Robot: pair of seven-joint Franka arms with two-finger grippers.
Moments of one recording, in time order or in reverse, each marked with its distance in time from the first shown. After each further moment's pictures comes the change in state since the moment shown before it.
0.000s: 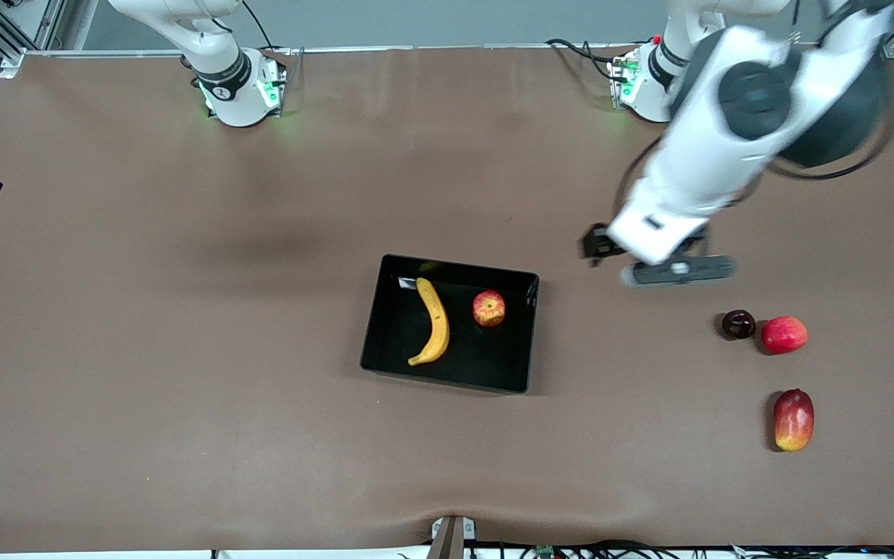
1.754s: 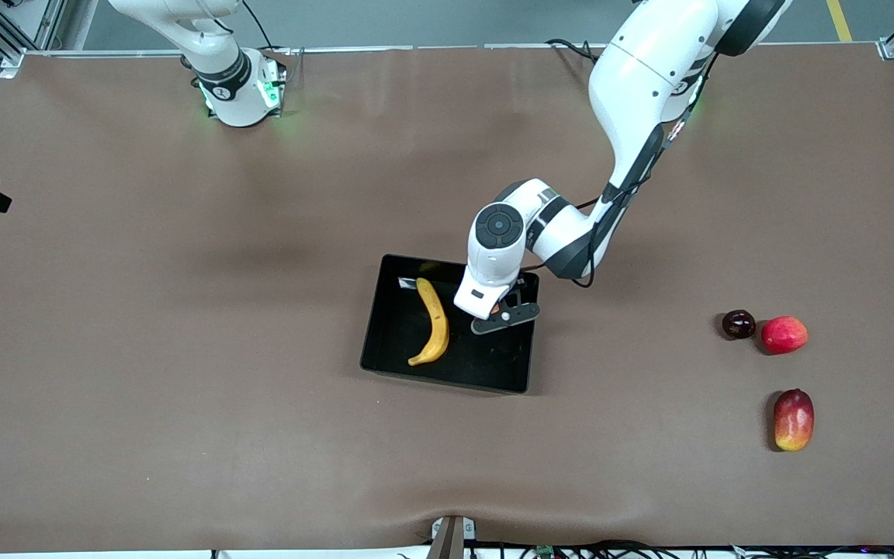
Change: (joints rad) left arm -0.202 0.487 -0.005 0.014 0.164 0.454 -0.445; right arm 0.001 0.047 0.004 0.018 0.000 0.014 0.000
